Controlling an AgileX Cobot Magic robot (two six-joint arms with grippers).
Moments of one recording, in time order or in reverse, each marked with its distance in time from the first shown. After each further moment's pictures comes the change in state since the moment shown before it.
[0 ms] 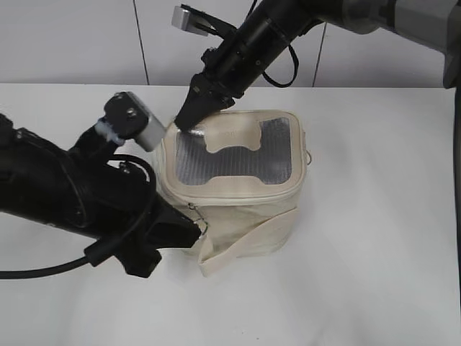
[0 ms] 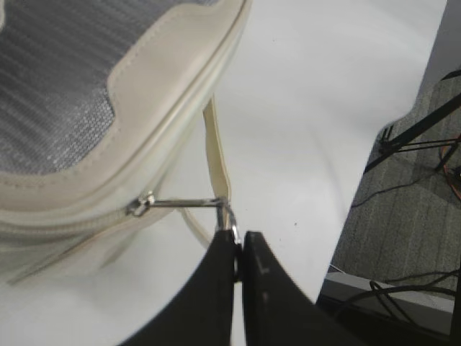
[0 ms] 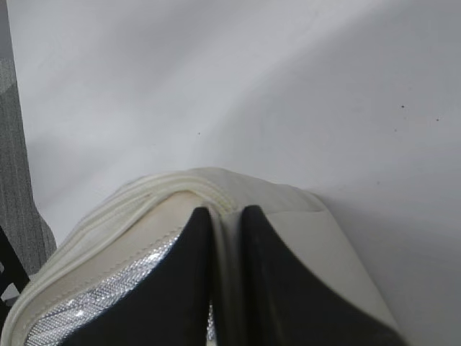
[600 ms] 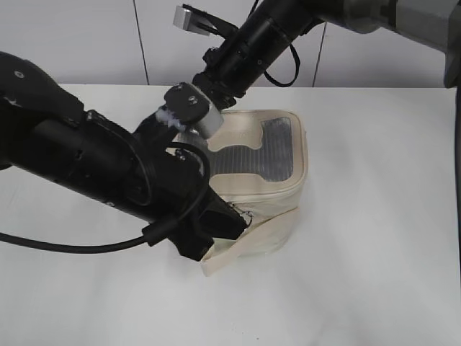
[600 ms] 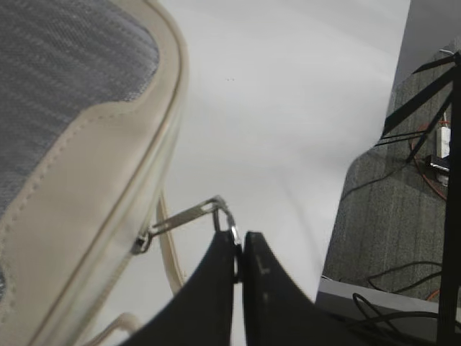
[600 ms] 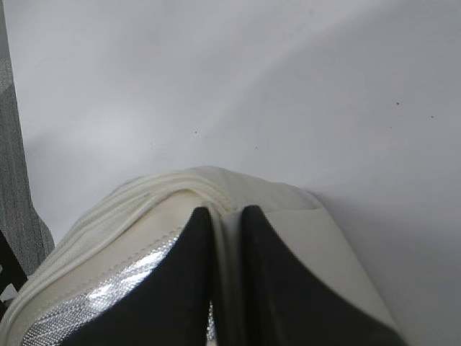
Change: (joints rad) left arm -0.095 0.162 -0.180 -0.003 0.037 -0.003; right arm -0.003 0.000 0.000 -0.006 -0.001 0.006
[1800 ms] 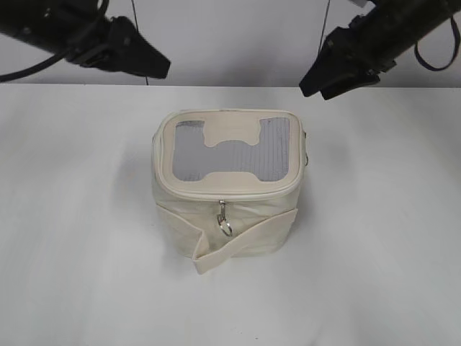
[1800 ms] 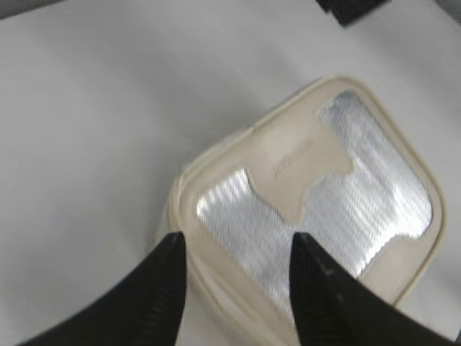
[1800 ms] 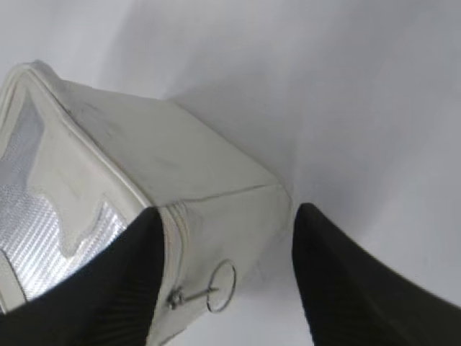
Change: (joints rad) left arm 0.410 -0.065 -0.264 0.257 0.150 -0.415; right arm -0.318 -0.289 0.336 -0.051 -0.035 0.153
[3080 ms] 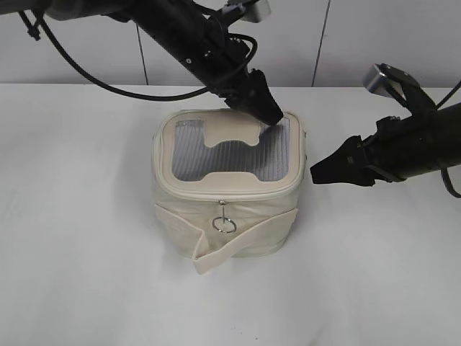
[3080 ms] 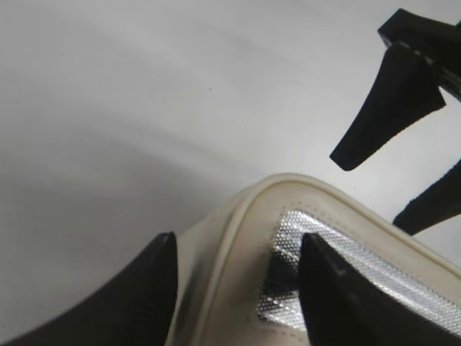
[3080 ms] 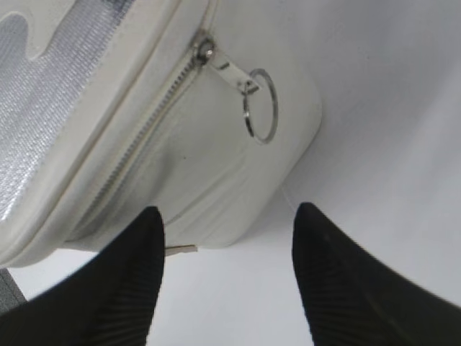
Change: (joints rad) left arm -0.229 0.680 -0.809 0.118 0.361 0.015; right arm -0.027 -0.428 1.015 0.517 -0.564 -0.694
